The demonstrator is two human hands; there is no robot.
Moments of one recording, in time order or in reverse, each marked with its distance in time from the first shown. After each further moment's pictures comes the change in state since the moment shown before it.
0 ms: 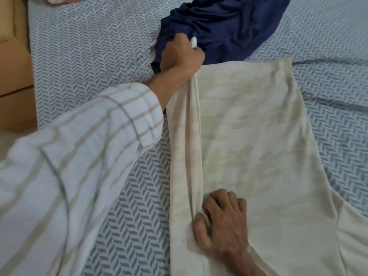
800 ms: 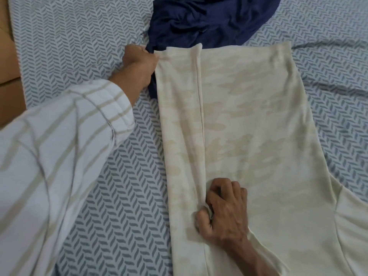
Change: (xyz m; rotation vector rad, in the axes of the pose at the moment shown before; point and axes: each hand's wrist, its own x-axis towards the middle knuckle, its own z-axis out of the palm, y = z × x) left_hand 0.029 -0.093 0.004 -0.373 0.066 -0.377; right_hand -0.001 0.004 0.007 0.016 0.040 0.032
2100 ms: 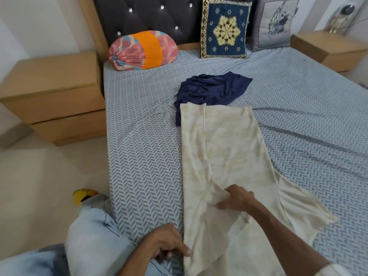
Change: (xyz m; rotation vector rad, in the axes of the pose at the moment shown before) left_hand -0.415 -0.178 -0.190 0.302 -1.144 -0.546; right_hand -0.039 -0.002 -0.112 -0.149 -0.718 0.376
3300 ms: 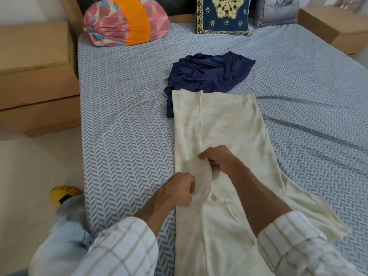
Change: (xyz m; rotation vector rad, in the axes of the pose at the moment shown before) left_hand 0.068 0.132 -0.056 0.753 0.444 0.468; right_hand 0.117 -0.070 -0.064 0.931 0.023 0.218
